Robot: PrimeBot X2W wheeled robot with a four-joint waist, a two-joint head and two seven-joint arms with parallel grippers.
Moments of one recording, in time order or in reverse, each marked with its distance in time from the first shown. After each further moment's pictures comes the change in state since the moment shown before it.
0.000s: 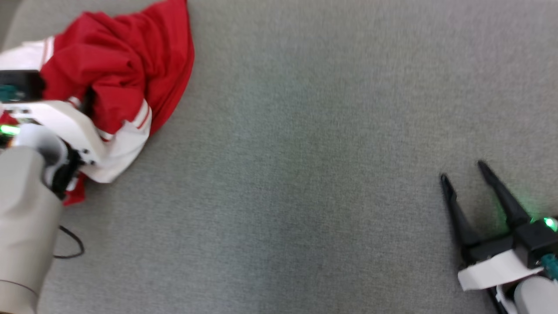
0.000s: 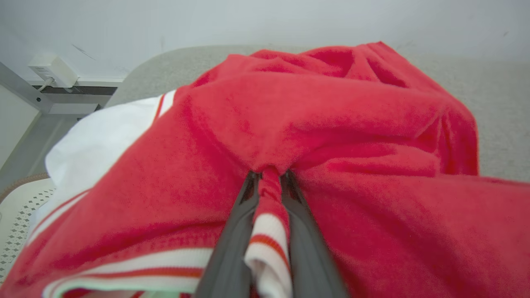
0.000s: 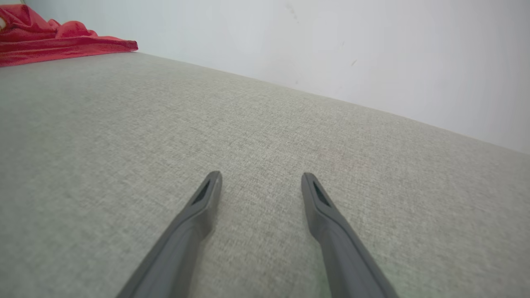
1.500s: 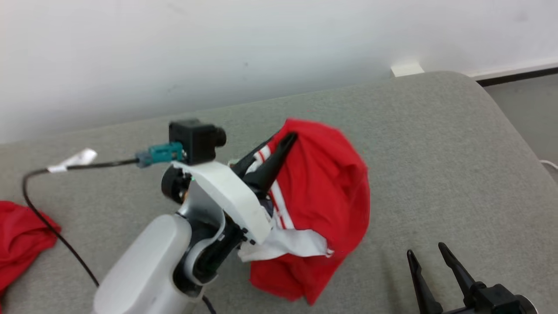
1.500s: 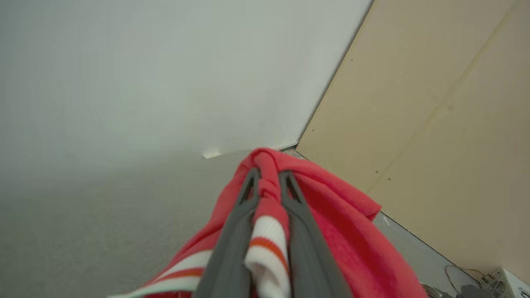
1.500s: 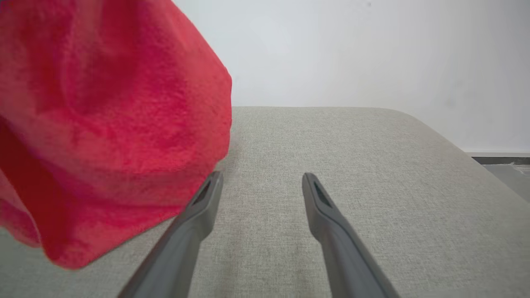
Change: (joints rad) left arm 0.417 -0.157 -0.172 -1.109 -0.259 0.188 0.268; right arm 0.229 0.174 -0.019 0.061 0.058 0.000 0.012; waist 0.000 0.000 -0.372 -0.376
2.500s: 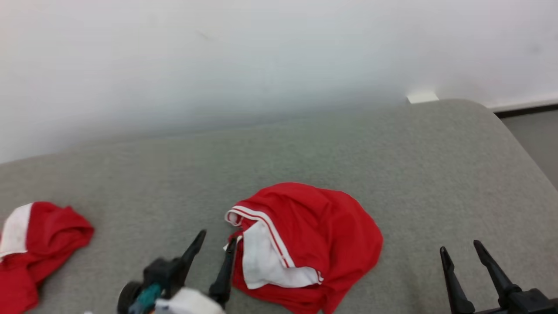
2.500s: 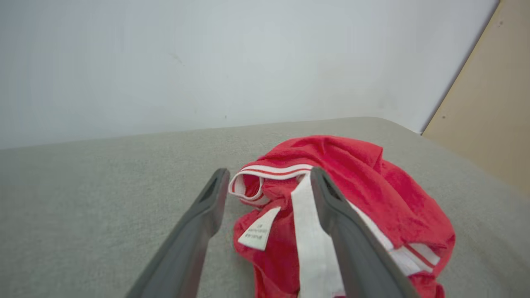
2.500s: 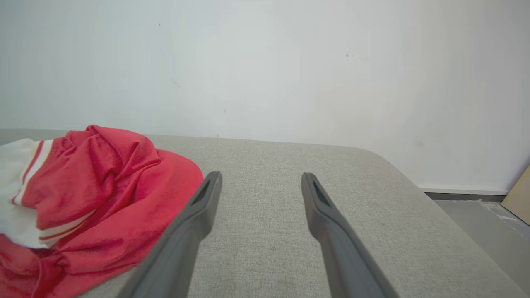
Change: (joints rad) left arm 0.369 -0.030 0.062 0.391 0.346 0.046 -0.515; right arm 0.046 -0.040 -0.097 -0.071 -0.040 0.000 0.000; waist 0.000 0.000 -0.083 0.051
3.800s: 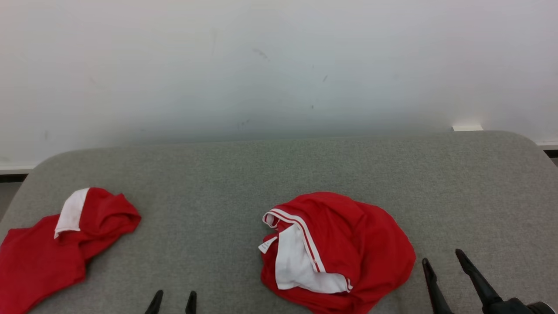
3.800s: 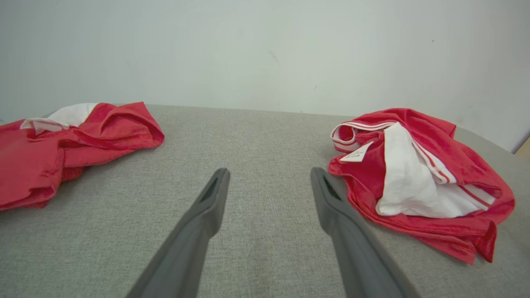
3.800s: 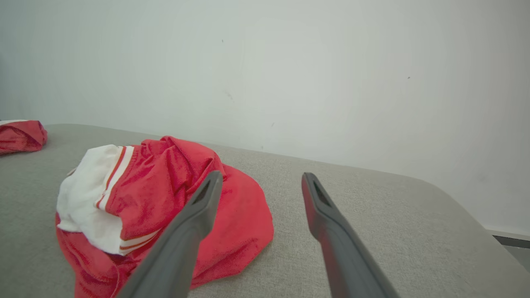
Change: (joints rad) left arm 0.393 -0.179 0.431 -0.171 0.306 -0.195 0.000; right arm 0.045 0.000 0.038 -0.028 -0.029 0.000 0.000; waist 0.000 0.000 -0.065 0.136
